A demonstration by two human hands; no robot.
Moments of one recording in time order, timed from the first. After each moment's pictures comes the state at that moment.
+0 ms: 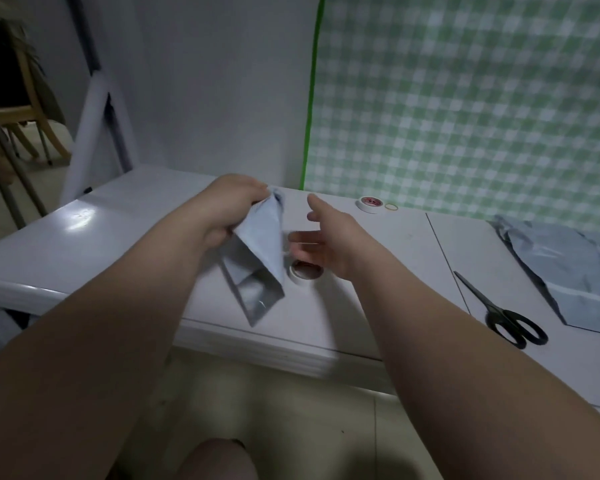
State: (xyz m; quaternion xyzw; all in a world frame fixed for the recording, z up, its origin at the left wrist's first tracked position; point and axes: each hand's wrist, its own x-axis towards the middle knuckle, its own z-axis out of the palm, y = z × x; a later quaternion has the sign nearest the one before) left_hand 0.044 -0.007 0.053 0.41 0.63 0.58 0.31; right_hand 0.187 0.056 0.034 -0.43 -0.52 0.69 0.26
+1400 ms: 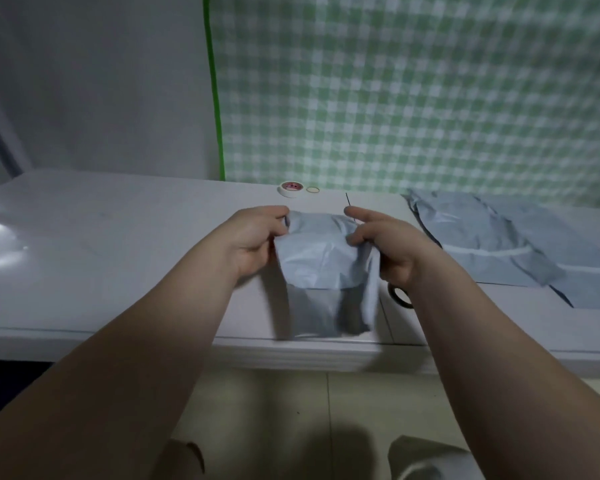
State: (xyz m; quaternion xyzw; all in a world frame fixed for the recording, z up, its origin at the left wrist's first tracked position) left_hand 0.185 0.043 0.020 0.31 0.51 0.55 0.58; right_hand 0.372 0.088 0.025 -0.44 -0.48 0.67 0.35
